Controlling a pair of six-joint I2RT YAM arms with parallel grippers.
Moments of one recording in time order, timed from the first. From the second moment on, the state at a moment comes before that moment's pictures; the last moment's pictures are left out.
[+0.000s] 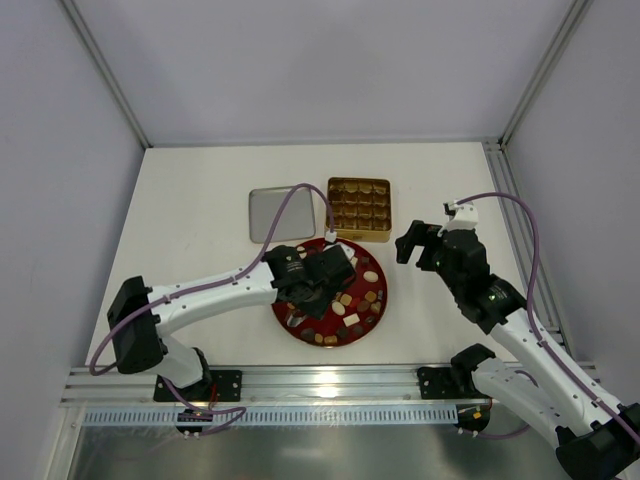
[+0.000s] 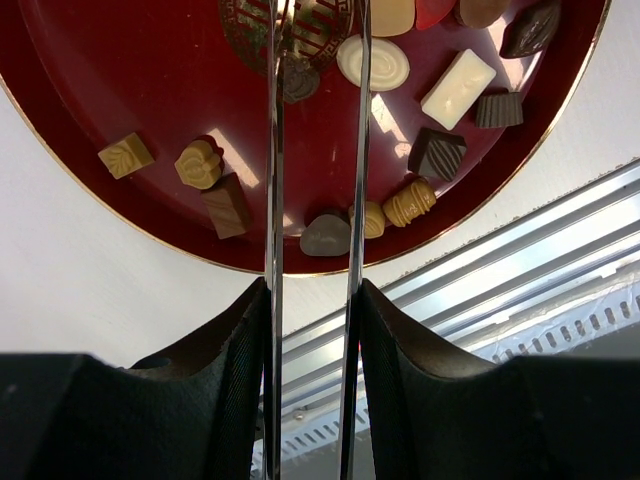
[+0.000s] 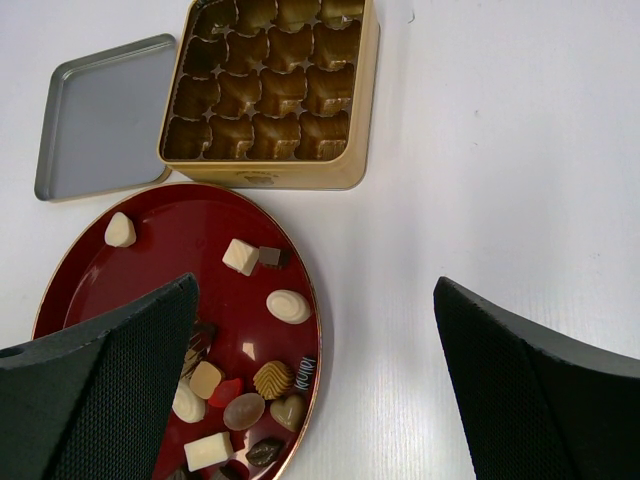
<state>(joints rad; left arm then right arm) -1.15 1.51 1.29 -1.00 -0.22 -0.52 0.48 0.75 0.66 -0.33 0.27 0.45</state>
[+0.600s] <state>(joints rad) -1.15 1.57 1.30 -0.98 -0.23 -0.52 0.48 0.75 0.66 -0.34 0.27 0.45</state>
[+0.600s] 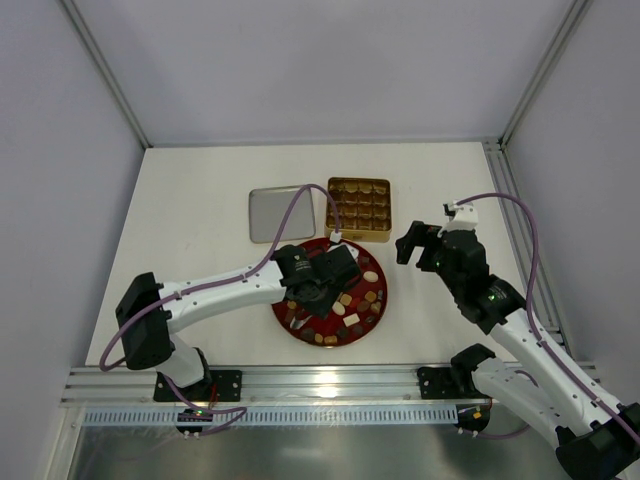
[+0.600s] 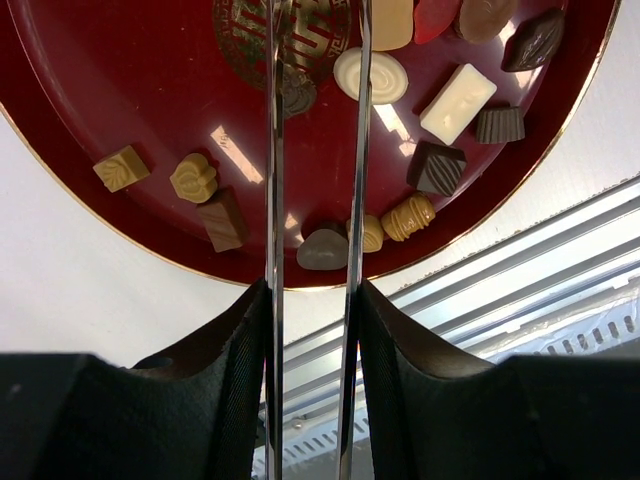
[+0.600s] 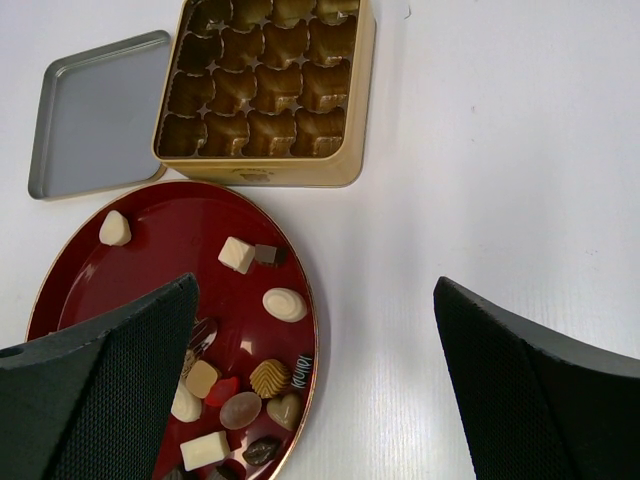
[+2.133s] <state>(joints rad) -1.02 1.57 1.57 -1.03 -0.26 -0.43 0.48 0.74 0.65 -0.34 0.28 0.45</state>
